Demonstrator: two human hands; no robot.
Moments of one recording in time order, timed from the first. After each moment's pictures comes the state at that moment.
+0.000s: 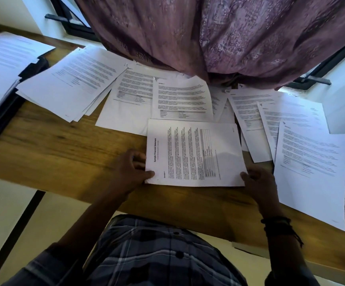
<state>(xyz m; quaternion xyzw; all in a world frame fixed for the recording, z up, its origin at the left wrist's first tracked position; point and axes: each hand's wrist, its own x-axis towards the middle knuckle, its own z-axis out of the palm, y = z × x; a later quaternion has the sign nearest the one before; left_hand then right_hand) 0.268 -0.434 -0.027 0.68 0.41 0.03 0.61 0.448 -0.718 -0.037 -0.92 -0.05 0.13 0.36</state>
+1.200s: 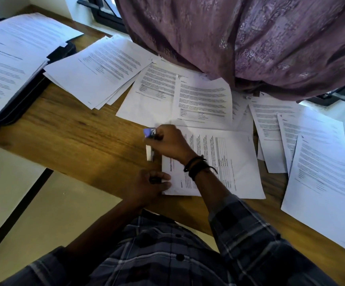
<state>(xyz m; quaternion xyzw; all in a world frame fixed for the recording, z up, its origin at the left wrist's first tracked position) 0.236 -0.460 -0.035 0.62 0.43 0.00 0.65 0.381 -0.464 -0.003 -0.80 -0.39 0.30 0.33</state>
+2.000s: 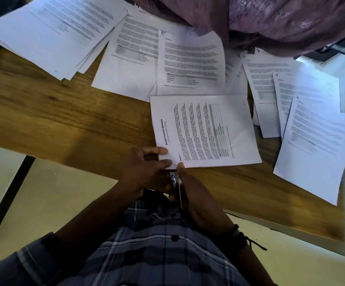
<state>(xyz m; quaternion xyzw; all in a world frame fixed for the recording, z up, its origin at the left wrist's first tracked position) 0.241 -0.476 -0.018 0.51 0.46 -0.01 0.73 0.289 -0.613 0.002 -0.69 0.09 0.52 0.49</state>
